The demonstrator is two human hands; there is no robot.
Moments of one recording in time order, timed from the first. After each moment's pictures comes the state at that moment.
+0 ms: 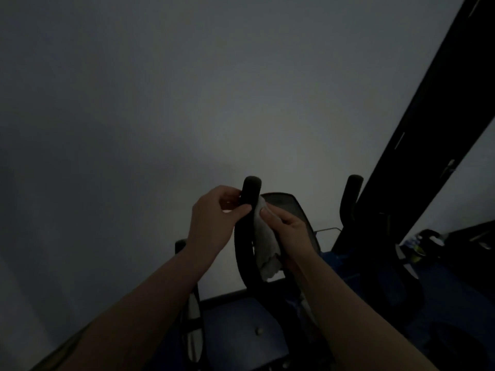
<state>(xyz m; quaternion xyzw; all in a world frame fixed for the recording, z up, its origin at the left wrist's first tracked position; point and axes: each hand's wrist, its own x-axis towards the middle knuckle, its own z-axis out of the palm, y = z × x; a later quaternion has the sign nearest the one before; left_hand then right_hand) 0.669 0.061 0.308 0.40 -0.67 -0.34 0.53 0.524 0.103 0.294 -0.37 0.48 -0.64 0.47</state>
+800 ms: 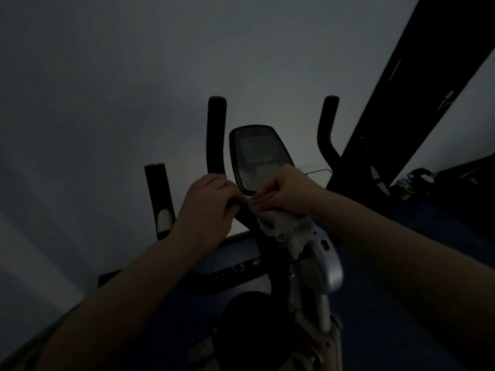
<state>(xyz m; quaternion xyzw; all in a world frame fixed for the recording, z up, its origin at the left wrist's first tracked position) 0.665 0.152 0.248 0.35 -0.88 -0.07 0.32 0.483 0.187 0.303 -0.67 0.68 -0.19 0.21</state>
